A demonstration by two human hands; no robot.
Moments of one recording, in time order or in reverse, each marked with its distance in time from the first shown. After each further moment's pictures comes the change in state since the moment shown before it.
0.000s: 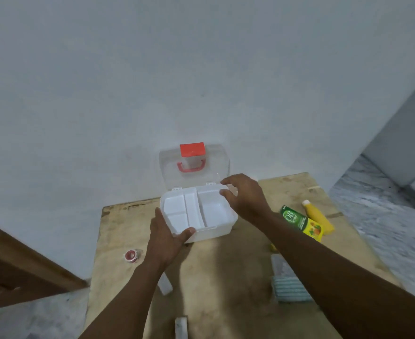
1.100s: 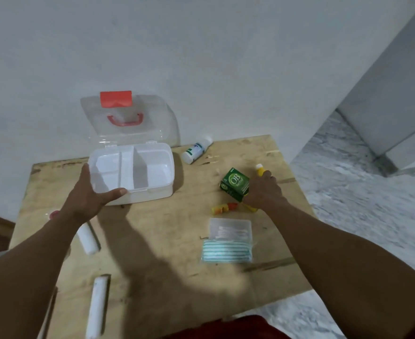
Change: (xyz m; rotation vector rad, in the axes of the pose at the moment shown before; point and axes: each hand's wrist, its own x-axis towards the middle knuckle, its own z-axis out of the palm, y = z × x) left_hand 0.009 0.016 0.013 0.072 -0.027 -0.054; right_hand -0.044 0.196 -0.059 -0.514 -0.382 0.498
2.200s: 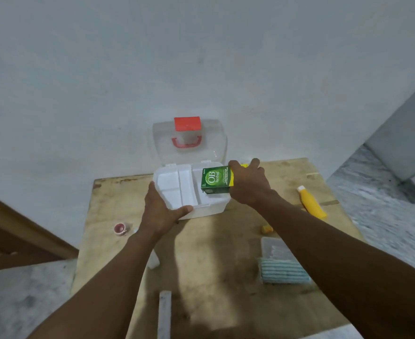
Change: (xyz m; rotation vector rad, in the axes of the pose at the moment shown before) left_hand -0.002 -0.010 0.007 -0.154 0.074 0.079; right_hand -0.052 -0.181 -0.039 0.050 0.247 -0.291
